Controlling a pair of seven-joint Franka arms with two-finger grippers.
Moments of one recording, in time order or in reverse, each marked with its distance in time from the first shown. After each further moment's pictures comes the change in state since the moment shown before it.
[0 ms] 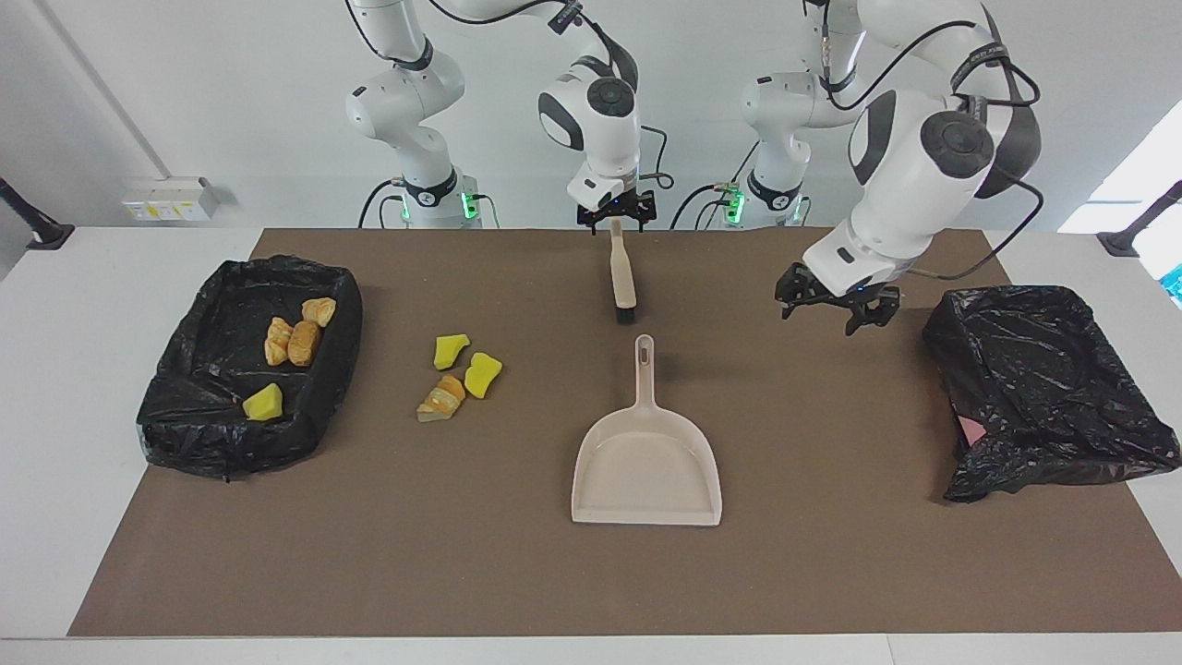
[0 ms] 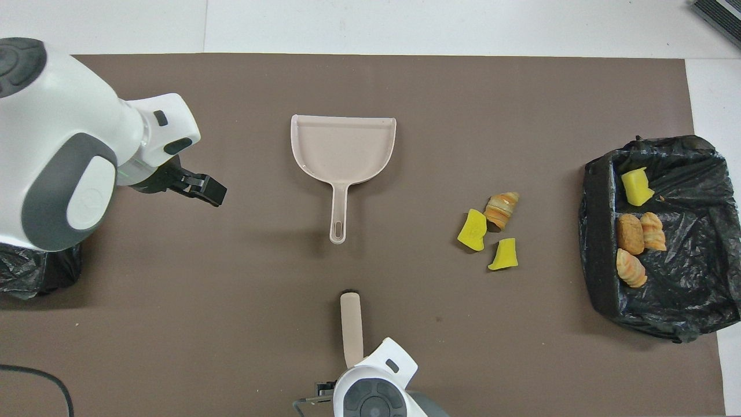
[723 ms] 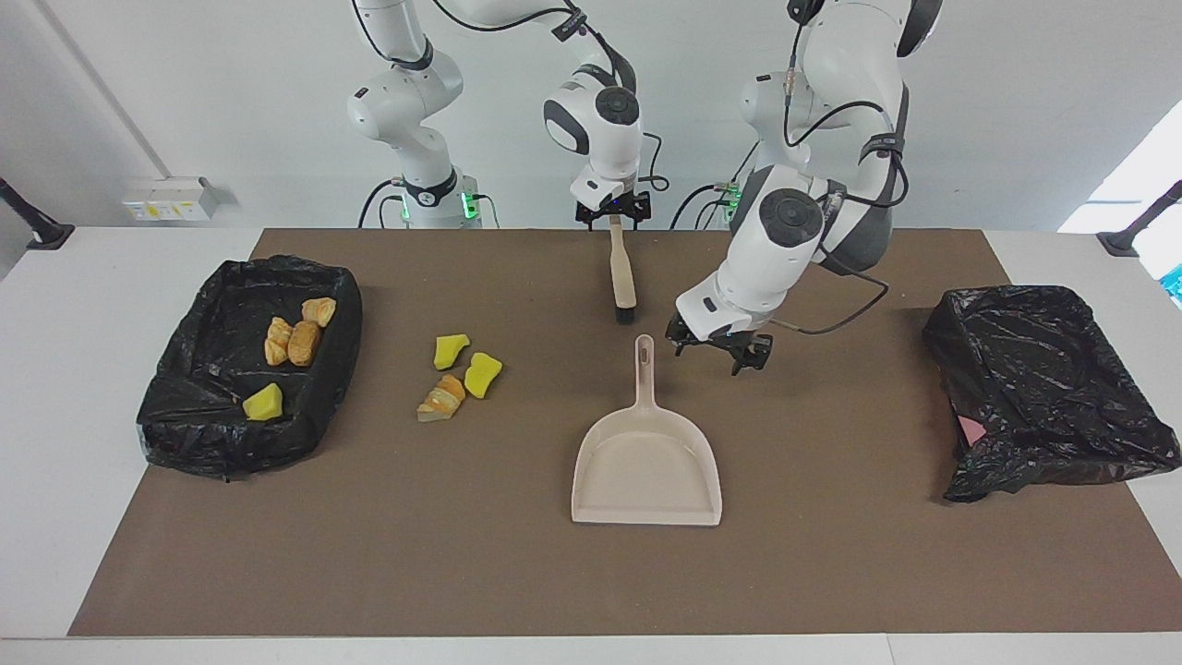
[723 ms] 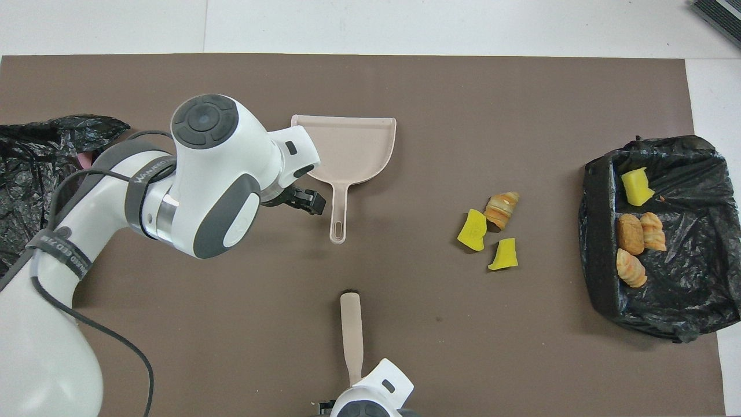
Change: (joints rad) left arm -0.076 0.157 -0.154 -0.058 0.065 0.255 -0.231; right arm 0.059 0.002 0.000 -0.045 0.001 0.011 0.035
